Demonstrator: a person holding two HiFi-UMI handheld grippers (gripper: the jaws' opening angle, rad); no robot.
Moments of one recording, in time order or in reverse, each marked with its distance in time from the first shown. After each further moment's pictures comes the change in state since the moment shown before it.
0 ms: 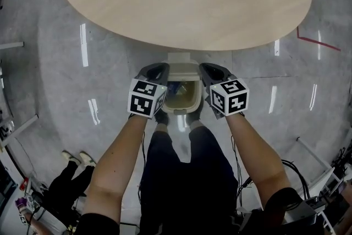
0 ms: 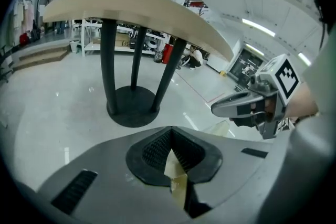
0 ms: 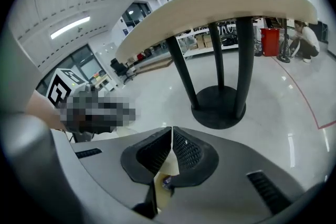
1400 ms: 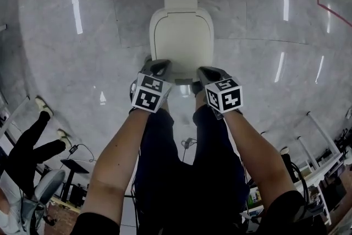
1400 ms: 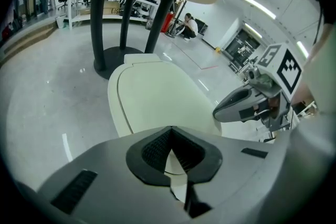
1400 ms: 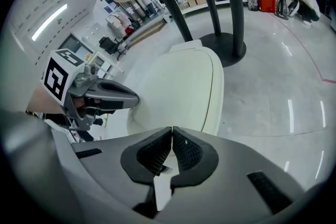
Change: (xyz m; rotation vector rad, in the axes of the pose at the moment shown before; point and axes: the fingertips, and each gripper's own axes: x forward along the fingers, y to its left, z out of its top) left arm 0.065 -0.030 -0.242 0.022 0.285 -0.073; right arm 0.045 0.017 -0.279 0.135 0.348 0.019
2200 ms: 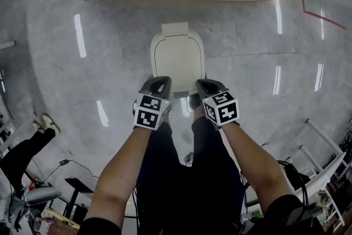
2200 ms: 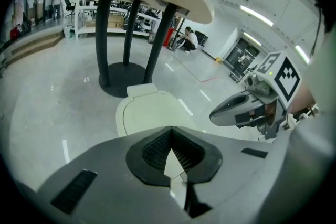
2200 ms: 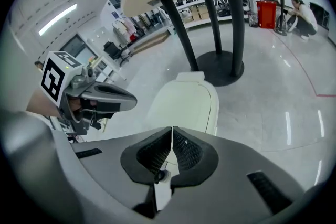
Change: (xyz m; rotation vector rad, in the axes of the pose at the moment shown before) left arm -0.054 -0.017 0.047 -0.006 -0.136 0.031; right arm -0.052 0.018 0.046 -0.060 -0.122 -0.027
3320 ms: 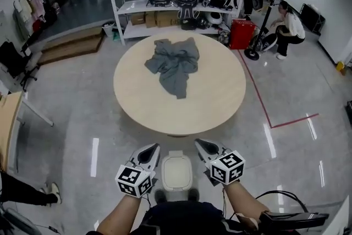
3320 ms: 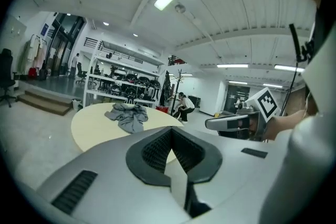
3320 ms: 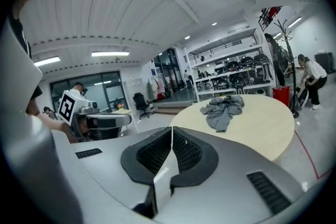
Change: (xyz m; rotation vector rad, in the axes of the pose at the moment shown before) left arm -0.392 -0.123 0.304 0.147 -0.771 0.053; right arm -0.390 0.150 0.307 -0.316 -0.721 0.112
